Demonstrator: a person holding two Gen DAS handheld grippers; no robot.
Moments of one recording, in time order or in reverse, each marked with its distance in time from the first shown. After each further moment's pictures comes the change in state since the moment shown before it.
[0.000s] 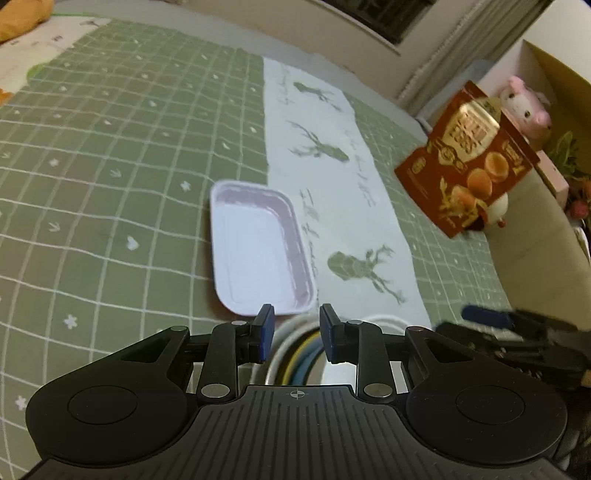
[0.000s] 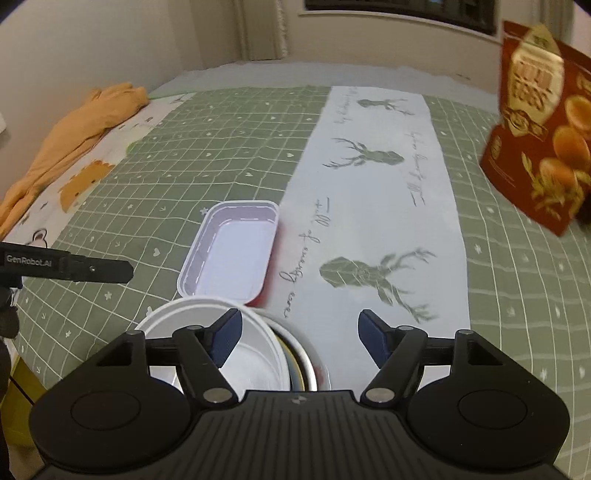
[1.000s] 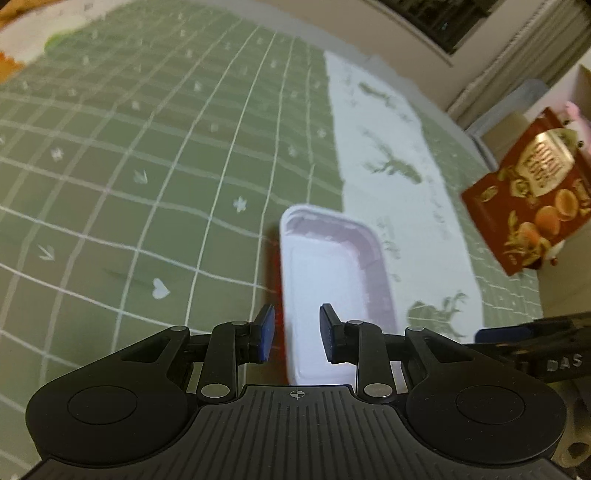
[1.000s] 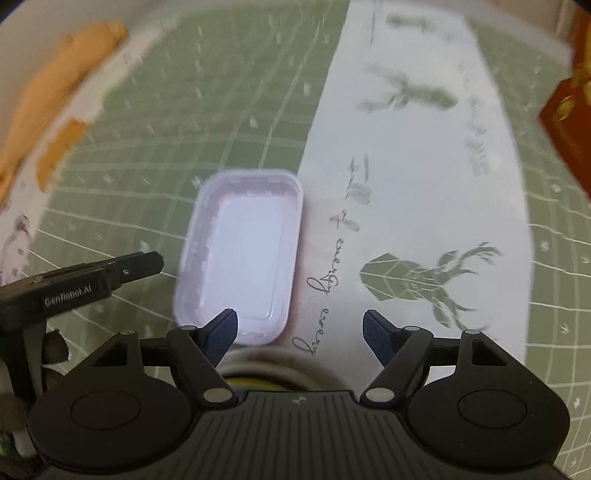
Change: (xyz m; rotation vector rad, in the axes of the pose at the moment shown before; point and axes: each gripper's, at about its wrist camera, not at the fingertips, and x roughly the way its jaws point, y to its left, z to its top) left arm 0.089 0.063 0.053 -0.123 0.007 0.107; right arm 0.135 0.026 0.096 0.051 0.387 0.032
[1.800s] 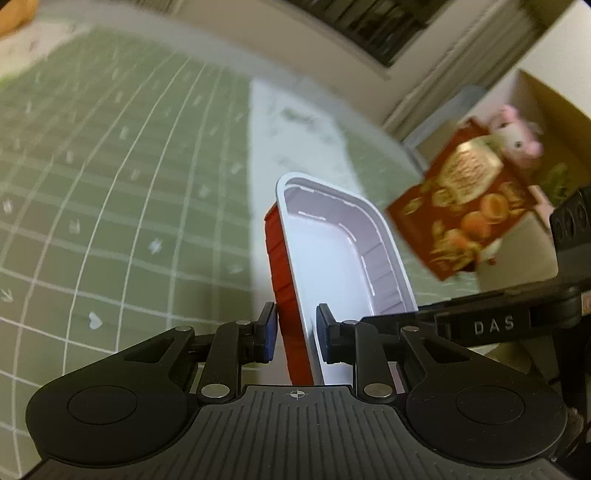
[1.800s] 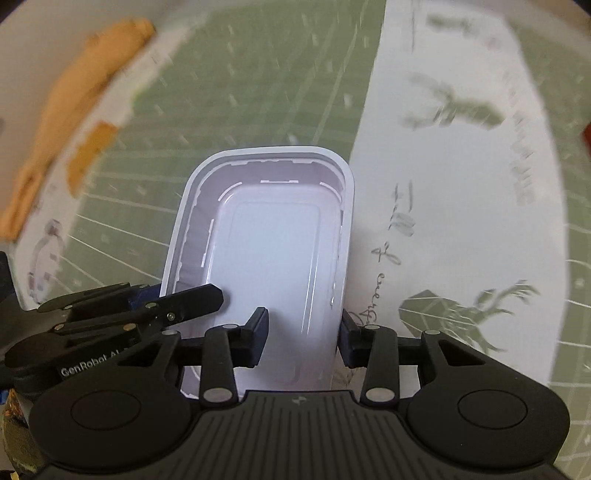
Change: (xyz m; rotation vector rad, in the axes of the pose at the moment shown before) left arm -0.073 -0.063 0.004 0.101 -0.091 -0.178; right arm -0.043 0.008 0.018 -0.032 -0.045 0.136
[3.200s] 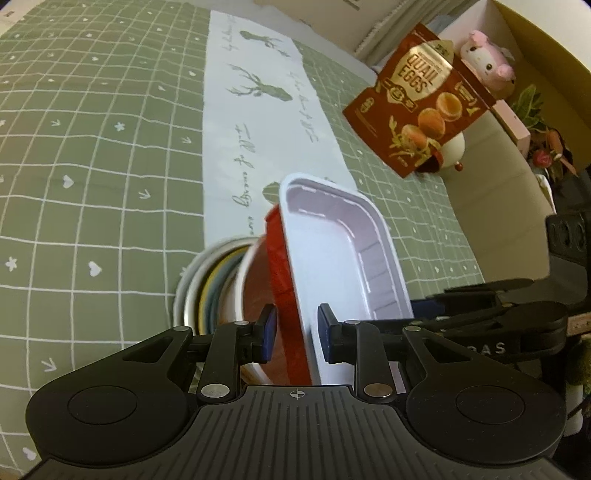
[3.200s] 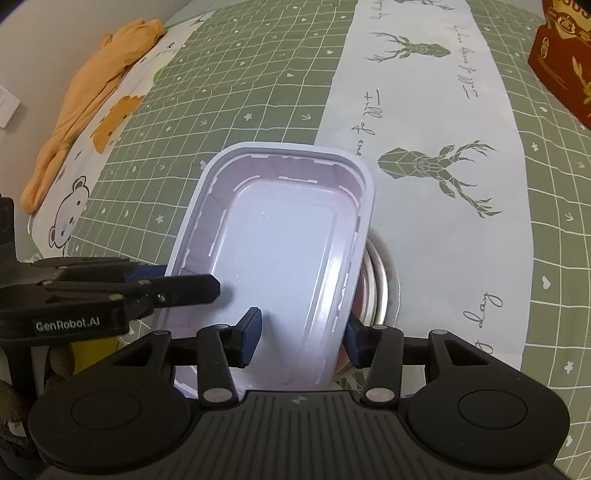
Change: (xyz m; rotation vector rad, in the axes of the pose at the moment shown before) left arm -0.027 -0.031 -0.087 0.050 0.242 -0.041; right arm -0.050 -0.010 -0.161 0.055 0.012 0.015
